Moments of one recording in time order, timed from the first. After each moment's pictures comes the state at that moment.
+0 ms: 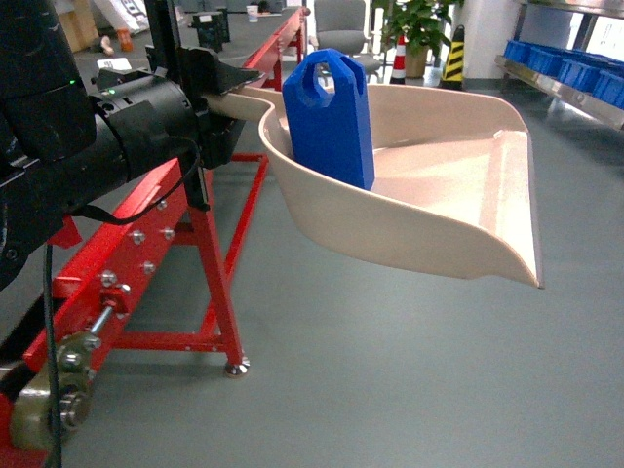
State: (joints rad) left arm -0.23 2.05 0.99 1.19 0.30 -1.52; right arm 0.38 0.78 0.39 0.53 0.35 -0.18
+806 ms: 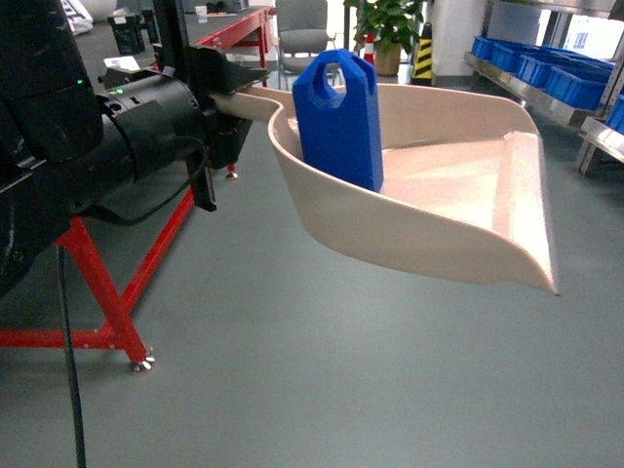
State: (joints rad) left arm -0.24 2.05 0.99 1.19 0.30 -1.52; right arm 0.38 0.78 0.39 0.53 0.35 -0.18
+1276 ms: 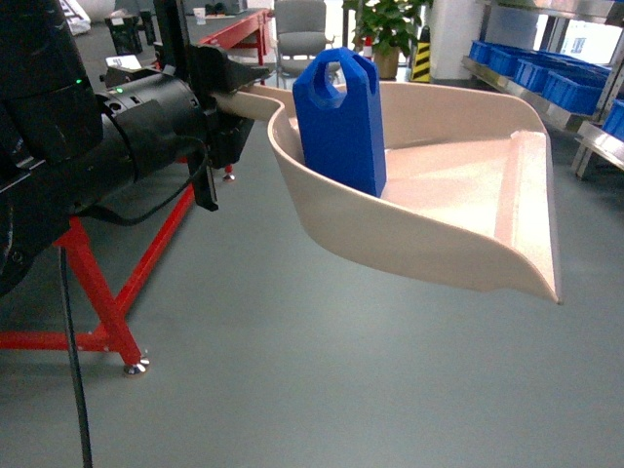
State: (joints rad) left arm -0.24 2.05 0.99 1.20 0.30 -1.52; right arm 0.37 0.78 0.39 0.53 0.35 -0.18
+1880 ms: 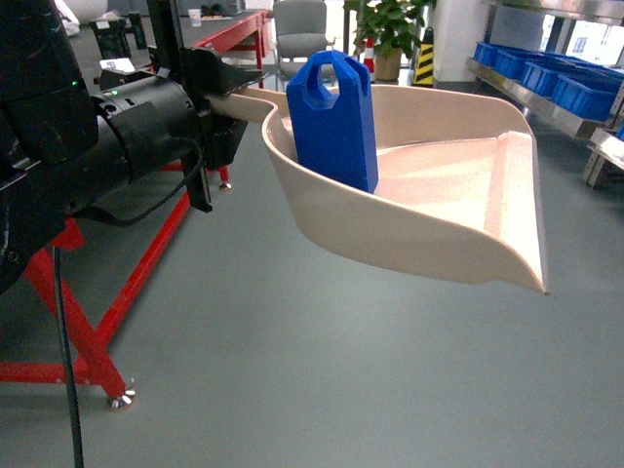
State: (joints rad) left arm -0.24 2.05 0.99 1.19 0.30 -1.52; right arm 0.37 0.78 0.39 0.53 0.35 -0.19
